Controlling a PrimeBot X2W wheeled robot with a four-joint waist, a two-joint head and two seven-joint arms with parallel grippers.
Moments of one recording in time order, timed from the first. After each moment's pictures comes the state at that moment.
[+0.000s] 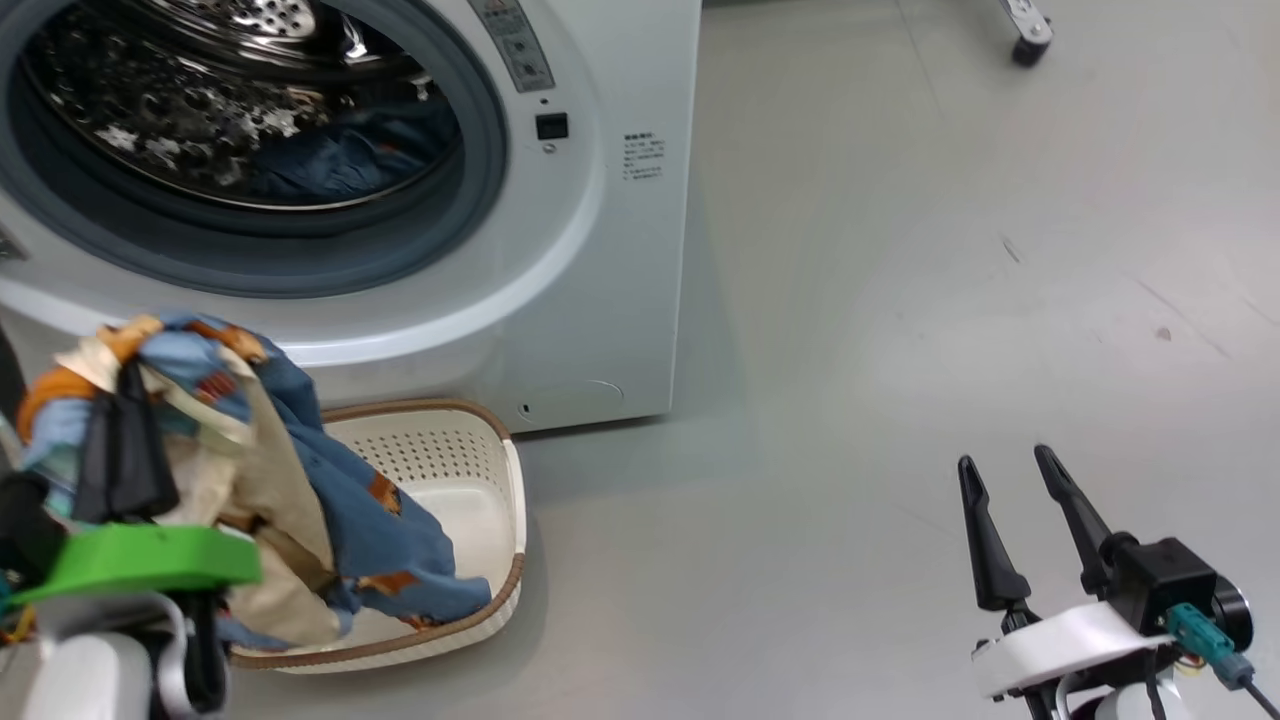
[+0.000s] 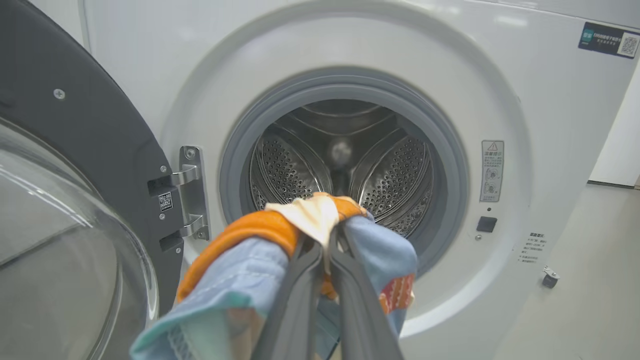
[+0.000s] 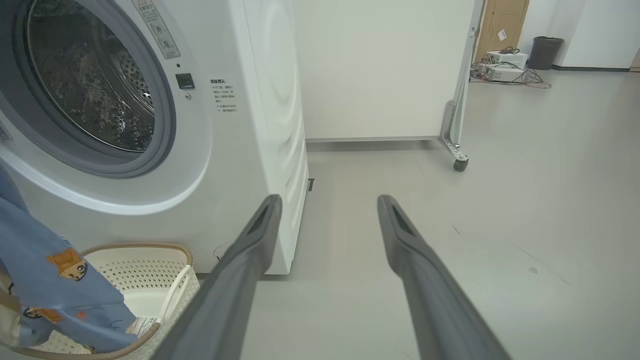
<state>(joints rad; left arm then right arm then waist) -0.07 0.11 0.05 -0.03 -0.40 0.02 -0.18 0.06 -0.09 0.14 0.11 0.18 0.13 -0.26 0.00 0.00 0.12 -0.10</state>
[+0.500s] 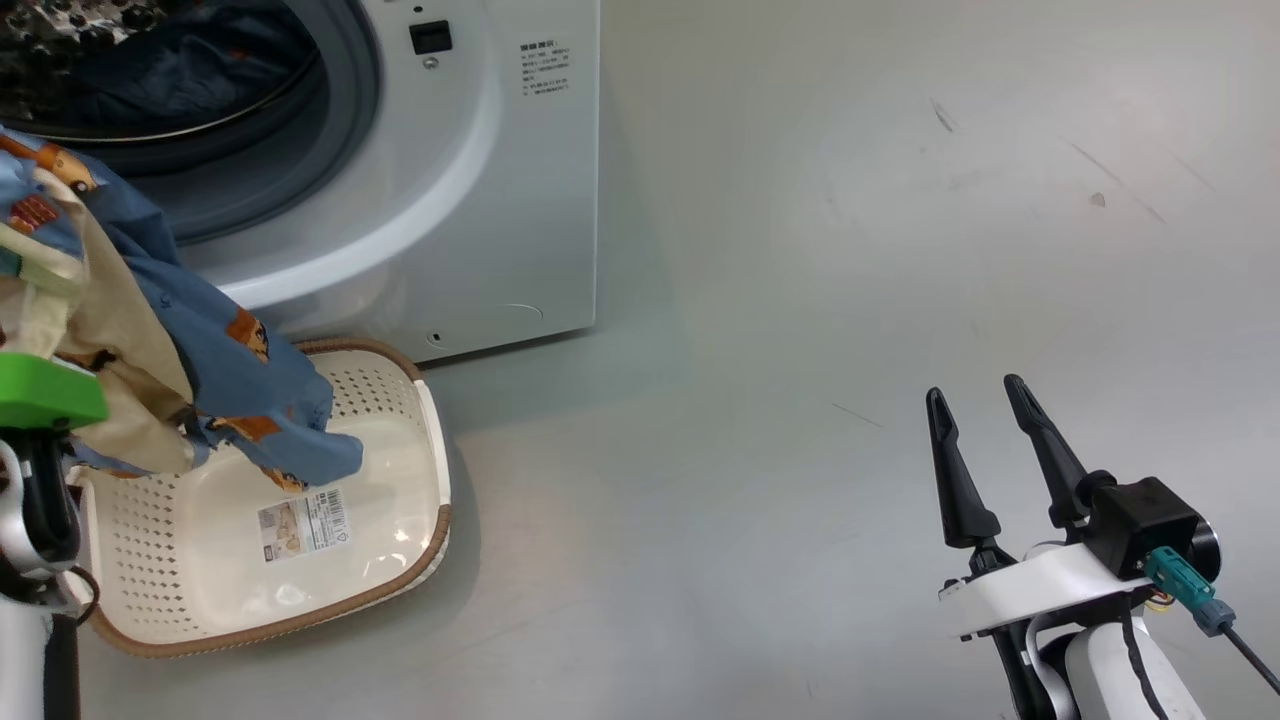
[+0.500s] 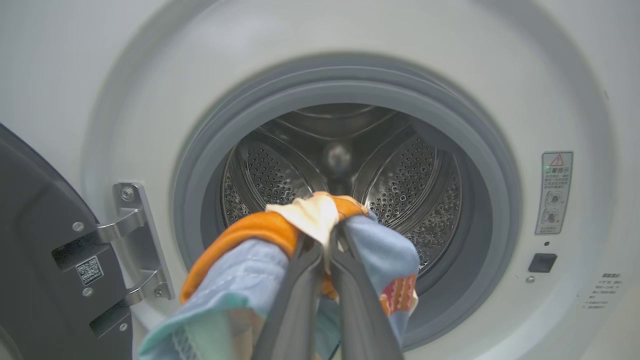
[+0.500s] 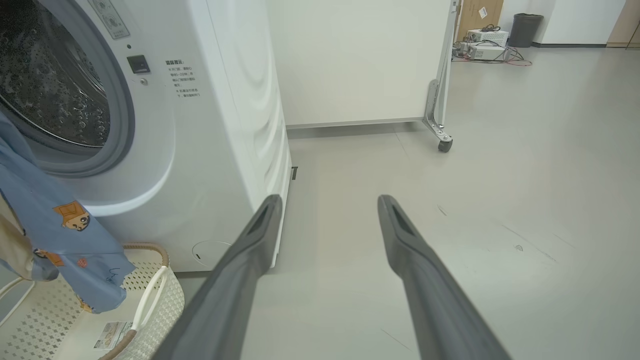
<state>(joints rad) -0.33 0.25 0.13 0.03 -0.40 0.02 -0.08 -0.04 -0.06 0.17 0.10 0.19 0.13 -0.26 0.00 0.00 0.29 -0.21</state>
